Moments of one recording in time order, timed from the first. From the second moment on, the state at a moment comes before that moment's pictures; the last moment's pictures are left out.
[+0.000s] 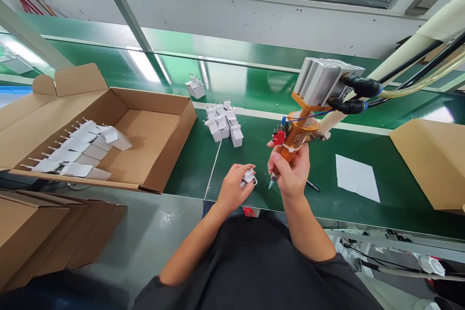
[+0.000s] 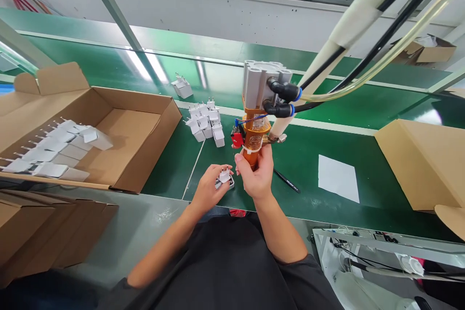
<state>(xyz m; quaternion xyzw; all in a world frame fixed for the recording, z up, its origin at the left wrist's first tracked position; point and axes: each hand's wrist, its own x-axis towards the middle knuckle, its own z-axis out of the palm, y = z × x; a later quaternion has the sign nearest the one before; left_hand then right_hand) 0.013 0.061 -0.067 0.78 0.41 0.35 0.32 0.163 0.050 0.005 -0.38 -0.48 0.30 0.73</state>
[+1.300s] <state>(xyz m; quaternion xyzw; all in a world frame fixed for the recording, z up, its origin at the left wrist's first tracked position) 0.041 0.162 -0.055 0.79 0.55 0.27 -0.05 0.208 0.030 -0.015 -0.49 -0.49 0.23 0.69</state>
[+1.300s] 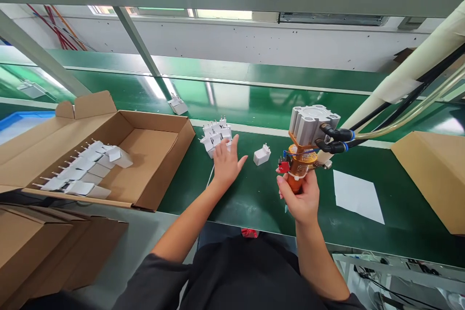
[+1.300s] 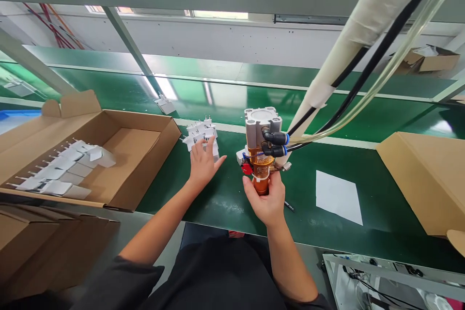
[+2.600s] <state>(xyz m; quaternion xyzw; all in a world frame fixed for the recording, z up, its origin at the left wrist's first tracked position) -0.016 0.035 -0.071 0.77 0.51 0.28 0.27 0.119 0.064 0.014 -0.42 -0.51 0.26 0.71</state>
